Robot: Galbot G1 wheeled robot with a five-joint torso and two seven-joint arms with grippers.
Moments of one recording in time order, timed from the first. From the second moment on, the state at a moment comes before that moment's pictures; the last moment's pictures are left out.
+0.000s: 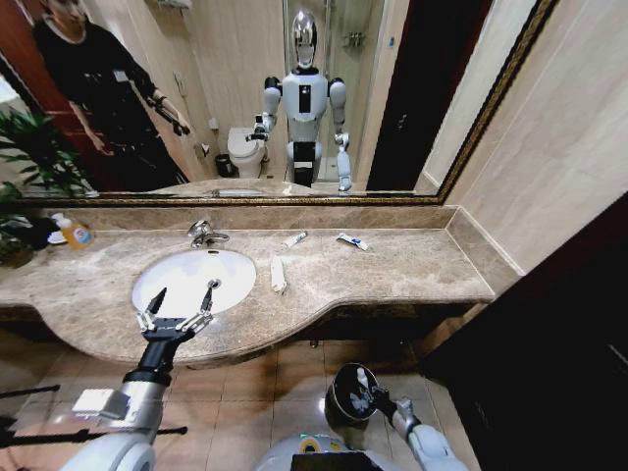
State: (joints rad) left arm 1.84 -1.36 -0.82 -2.47 -0.37 0.04 0.05; right arm -1.29 1.37 0.55 0.99 -0.01 0.25 -0.50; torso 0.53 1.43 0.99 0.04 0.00
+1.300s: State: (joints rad) left arm 1.84 -1.36 -0.82 -2.47 -0.37 0.04 0.05; right arm -1.03 1.01 0.34 1.96 0.45 -0.28 -0.14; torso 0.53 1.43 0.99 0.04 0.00
